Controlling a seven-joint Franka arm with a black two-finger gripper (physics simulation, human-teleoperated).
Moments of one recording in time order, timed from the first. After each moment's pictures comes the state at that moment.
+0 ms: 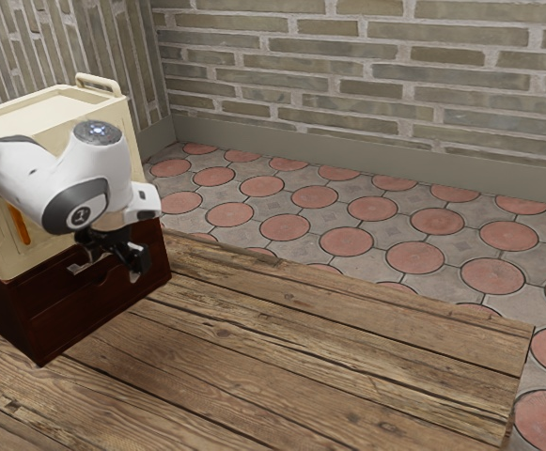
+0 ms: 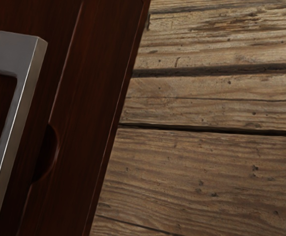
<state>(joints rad) 0.31 -0.02 -0.17 -2.28 0.39 2.33 -0.18</state>
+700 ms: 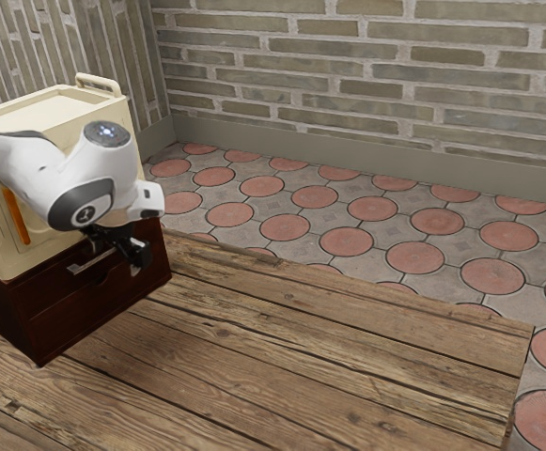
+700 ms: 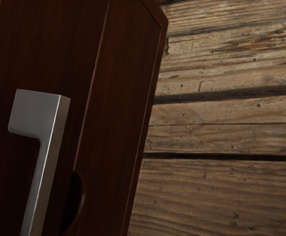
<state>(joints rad) 0.31 0.06 -0.16 -2.21 0.50 2.35 -0.17</state>
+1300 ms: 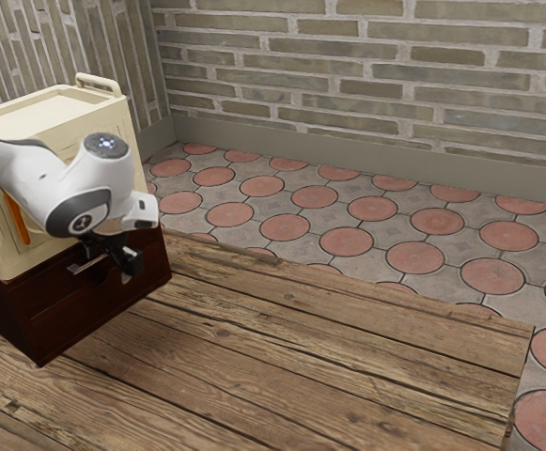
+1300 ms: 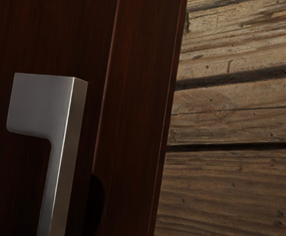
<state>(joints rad) 0.32 0.13 -0.12 -2.20 0.55 2.37 -0.14</state>
